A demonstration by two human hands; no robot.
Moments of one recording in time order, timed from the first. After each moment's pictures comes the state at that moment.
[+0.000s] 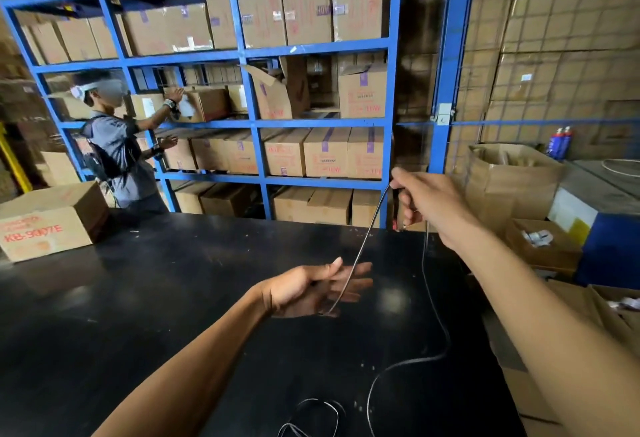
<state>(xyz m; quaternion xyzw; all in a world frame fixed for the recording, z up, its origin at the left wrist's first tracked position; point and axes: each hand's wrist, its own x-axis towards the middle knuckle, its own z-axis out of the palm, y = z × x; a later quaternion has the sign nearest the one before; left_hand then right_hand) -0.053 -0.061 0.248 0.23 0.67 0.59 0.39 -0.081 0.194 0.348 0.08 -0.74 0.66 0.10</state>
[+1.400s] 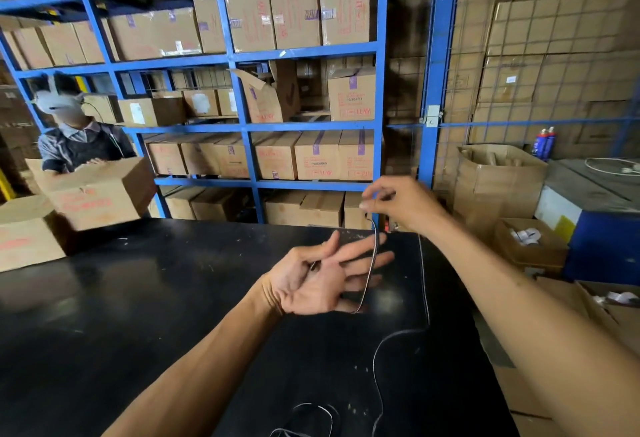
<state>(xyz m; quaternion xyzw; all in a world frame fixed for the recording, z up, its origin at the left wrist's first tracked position) -0.042 -0.029 0.284 0.32 0.49 0.69 0.43 -0.112 0.193 0.340 0.16 -0.90 0.39 0.15</state>
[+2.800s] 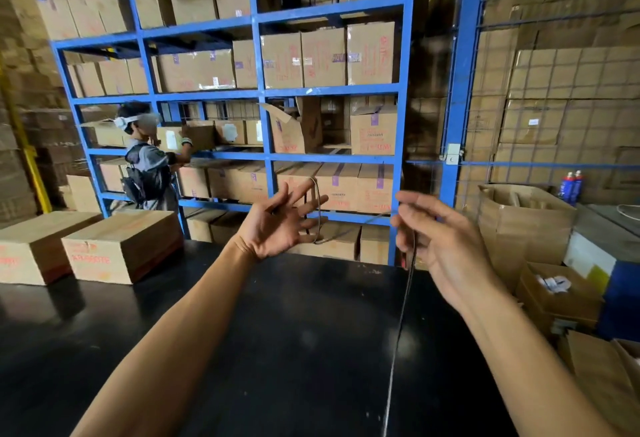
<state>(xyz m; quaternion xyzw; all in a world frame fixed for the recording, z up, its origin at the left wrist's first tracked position) -0.109 -0.109 0.367 0.18 0.52 0.82 0.16 -0.003 0.172 0.383 0.20 -0.56 0.80 0.10</state>
